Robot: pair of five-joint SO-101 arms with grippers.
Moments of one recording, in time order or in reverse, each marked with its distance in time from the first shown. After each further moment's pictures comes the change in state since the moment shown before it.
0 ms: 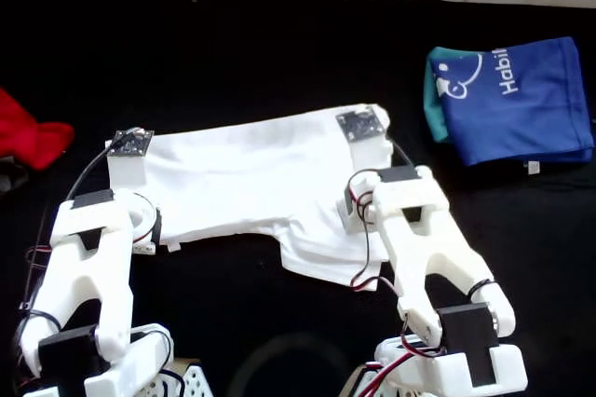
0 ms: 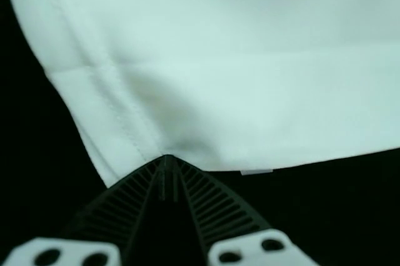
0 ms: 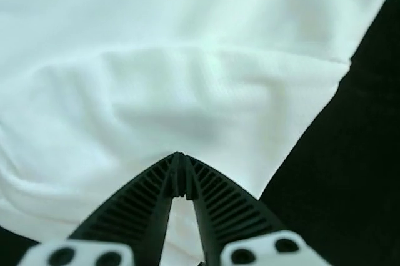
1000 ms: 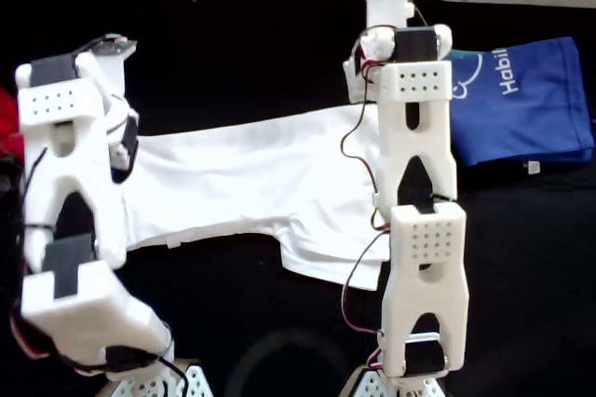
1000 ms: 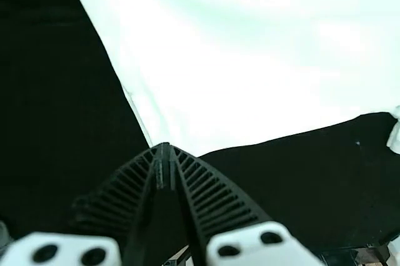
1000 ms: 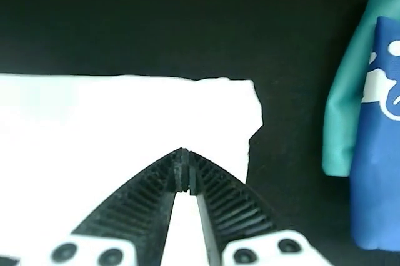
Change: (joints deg) left arm -0.1 22.9 -59.1 44.1 -0.2; right arm 2.5 50.5 -113.7 51.3 -4.7
